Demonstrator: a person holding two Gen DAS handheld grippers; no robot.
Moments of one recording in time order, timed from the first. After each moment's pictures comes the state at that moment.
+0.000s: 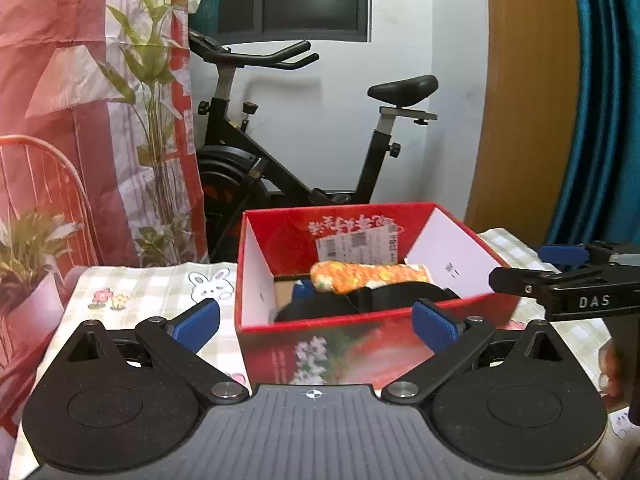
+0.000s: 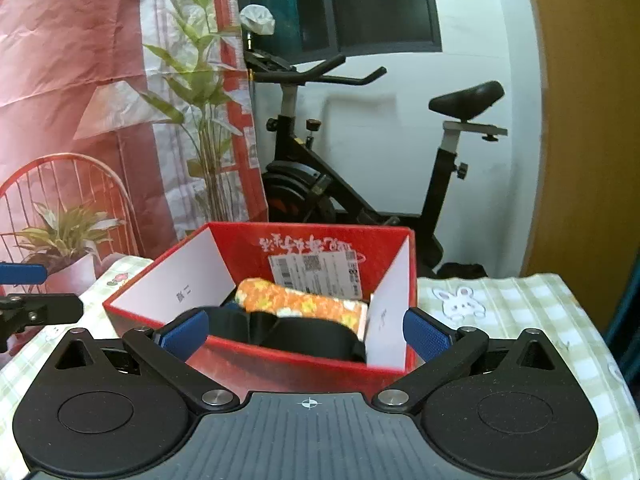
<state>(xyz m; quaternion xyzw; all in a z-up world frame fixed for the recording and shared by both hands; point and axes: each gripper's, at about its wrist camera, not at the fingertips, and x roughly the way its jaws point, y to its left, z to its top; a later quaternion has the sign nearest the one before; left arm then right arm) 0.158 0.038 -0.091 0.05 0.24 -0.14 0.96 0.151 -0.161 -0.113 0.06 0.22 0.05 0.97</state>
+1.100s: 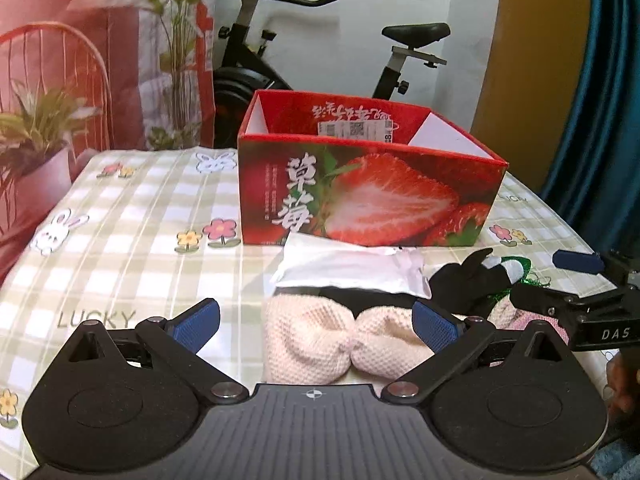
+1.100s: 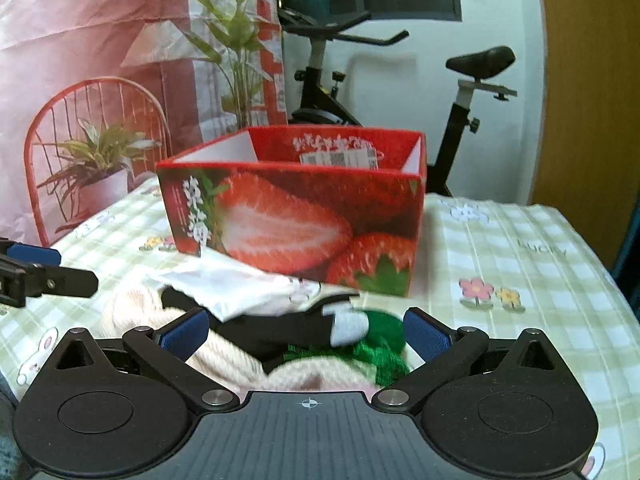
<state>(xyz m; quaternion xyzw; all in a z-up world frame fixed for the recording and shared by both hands) 0.077 0.058 -0.170 0.01 0.33 -0.12 0.94 0.036 -0.141 -0.187 0.02 0.27 0.08 0.96</state>
